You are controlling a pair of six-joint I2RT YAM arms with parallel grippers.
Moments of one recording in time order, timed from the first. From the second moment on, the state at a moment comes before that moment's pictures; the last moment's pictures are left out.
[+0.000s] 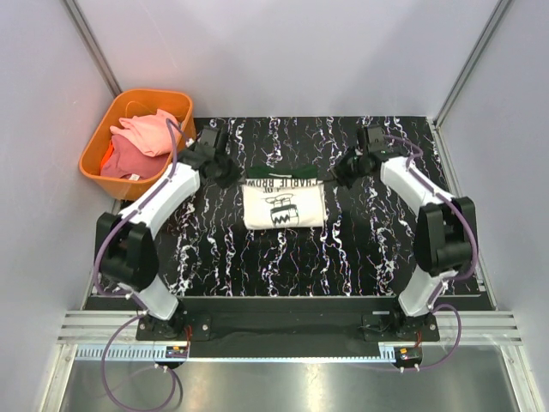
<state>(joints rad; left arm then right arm) -0.37 1.61 1.33 -0.65 0.00 -1.04 0.25 1.72 1.31 -0.52 -0.42 1.05</state>
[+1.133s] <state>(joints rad) -0.23 2.24 1.96 -0.65 0.17 -0.89 0.14 2.30 1.84 -0.52 -0.61 1.01</state>
